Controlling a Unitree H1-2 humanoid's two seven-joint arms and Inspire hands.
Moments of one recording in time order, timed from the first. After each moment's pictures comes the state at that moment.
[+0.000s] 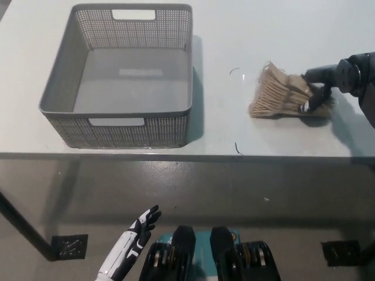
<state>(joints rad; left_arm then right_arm) -0.02 0.17 -0.18 0.28 0.12 -0.43 -0.12 -1.24 -0.36 0.71 1.32 -0.67 -0.09 0.54</state>
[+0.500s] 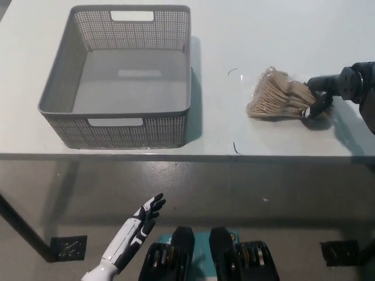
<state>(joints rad) -0.08 0.17 -0.18 0.30 0.12 -0.43 -0.14 -1.24 -0.35 0.66 1.39 -0.65 -0.13 0.50</state>
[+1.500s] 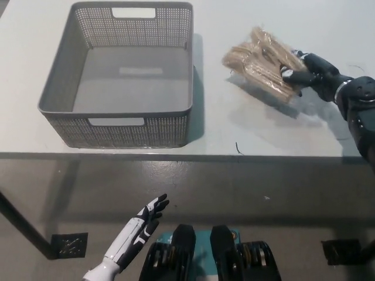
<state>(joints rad) -0.09 0.17 -0.19 0.31 0.13 -0.43 -0.16 -1.16 -0.27 -0.25 1.40 -0.23 -0.06 0.34</state>
